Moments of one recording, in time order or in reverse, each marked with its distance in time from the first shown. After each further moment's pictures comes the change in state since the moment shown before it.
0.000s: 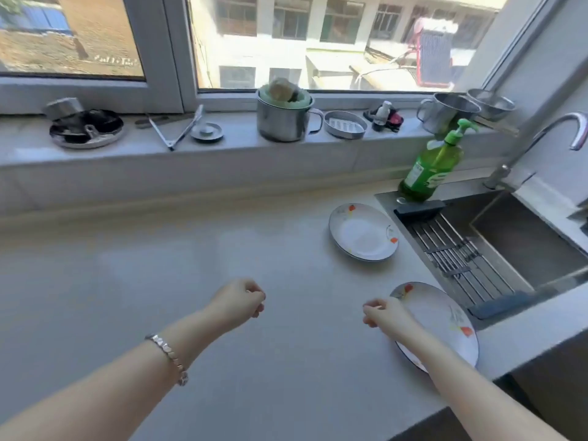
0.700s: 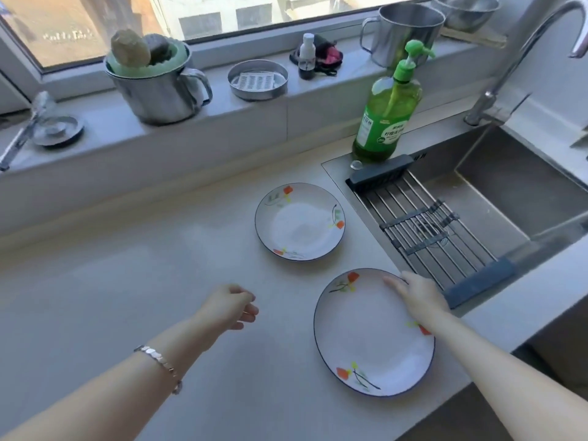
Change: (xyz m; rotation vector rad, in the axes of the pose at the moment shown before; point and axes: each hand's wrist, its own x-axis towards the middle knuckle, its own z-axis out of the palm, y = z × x) left_hand 0.104 0.090 0.118 -0.127 -0.076 -0.295; right_hand 0.139 0.131 -0.124 -0.150 0.241 0.024
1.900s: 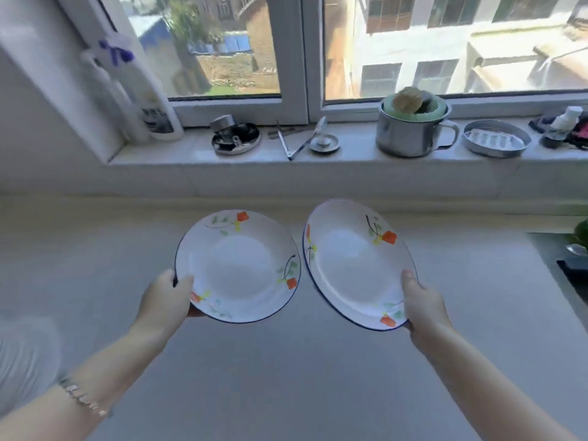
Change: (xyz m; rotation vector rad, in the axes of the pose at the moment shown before) left_hand -0.177 -0.175 -0.237 -0.355 0.931 0.081; right_hand -0.152 -0.280 0.107 0.823 -0.398 -0.032
